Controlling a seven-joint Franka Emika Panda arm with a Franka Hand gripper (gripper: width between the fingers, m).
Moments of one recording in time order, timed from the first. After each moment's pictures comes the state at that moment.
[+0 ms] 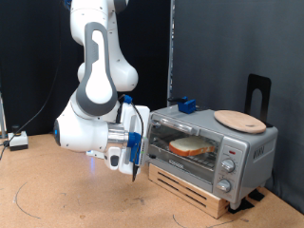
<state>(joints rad) -0.76 0.19 0.35 -2.43 1.07 1.57 -0.46</state>
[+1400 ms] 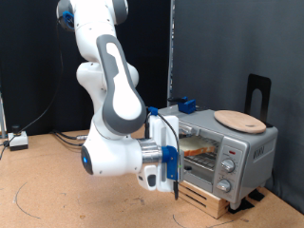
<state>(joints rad) -0.62 0.50 0.42 -2.07 1.10 1.64 -0.43</state>
